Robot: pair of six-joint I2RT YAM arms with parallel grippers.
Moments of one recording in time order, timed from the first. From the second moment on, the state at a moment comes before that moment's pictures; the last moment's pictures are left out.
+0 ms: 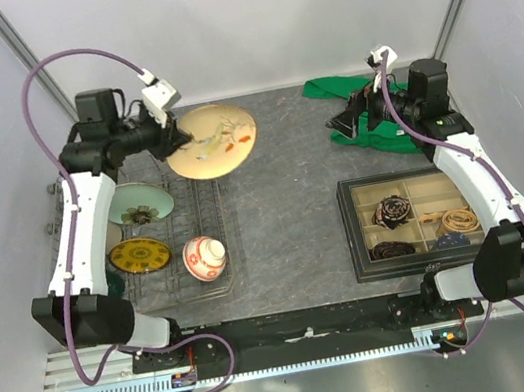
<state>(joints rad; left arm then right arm) -0.08 1.47 1.68 -0.80 0.71 0.60 0.05 1.34 1.16 -0.13 -0.71 0.04</state>
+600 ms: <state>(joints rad) -0.29 1.44 1.49 -0.59 0.72 0.38 0.23 1.33 1.13 0.00 -0.99 0.13</state>
